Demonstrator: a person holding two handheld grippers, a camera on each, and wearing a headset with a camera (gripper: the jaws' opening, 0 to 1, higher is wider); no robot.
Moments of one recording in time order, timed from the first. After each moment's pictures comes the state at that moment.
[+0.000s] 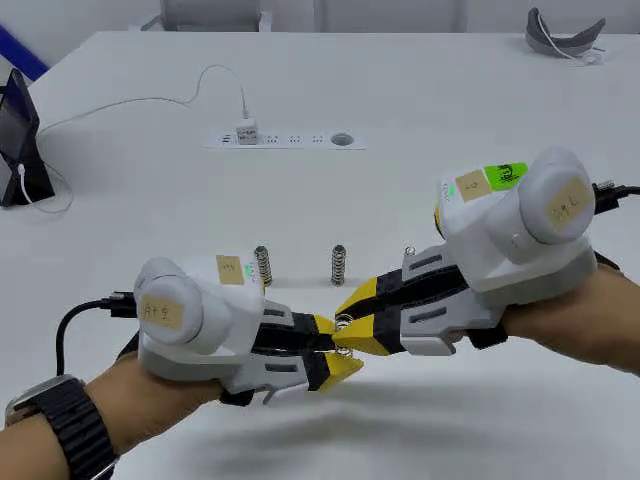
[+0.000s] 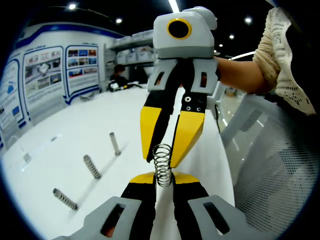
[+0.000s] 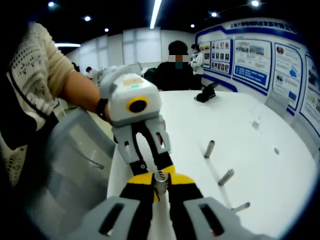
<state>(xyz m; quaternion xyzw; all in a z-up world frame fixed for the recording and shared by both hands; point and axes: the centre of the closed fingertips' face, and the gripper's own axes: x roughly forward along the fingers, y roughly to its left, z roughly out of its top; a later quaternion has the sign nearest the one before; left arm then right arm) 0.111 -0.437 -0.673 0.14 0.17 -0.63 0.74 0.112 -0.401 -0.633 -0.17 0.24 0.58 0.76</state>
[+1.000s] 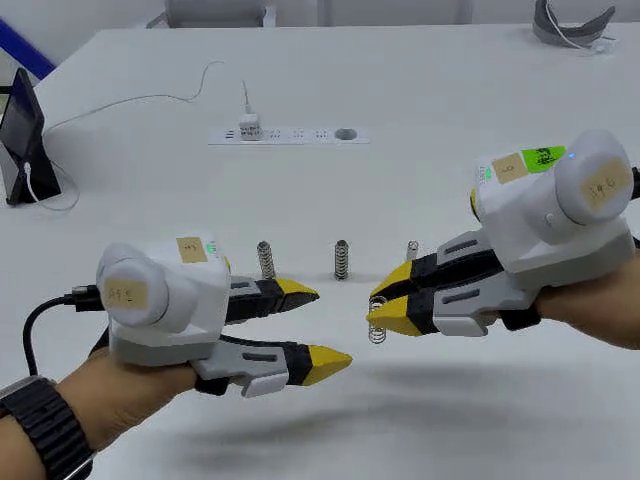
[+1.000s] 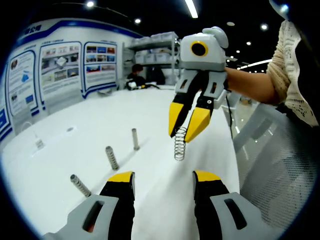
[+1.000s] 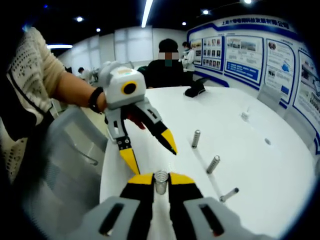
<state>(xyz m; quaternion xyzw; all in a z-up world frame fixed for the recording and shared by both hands) 0.133 -0.411 -0.667 0.12 0.18 -0.58 0.79 0.124 -0.434 -0.636 -0.17 0.25 0.55 0.78</state>
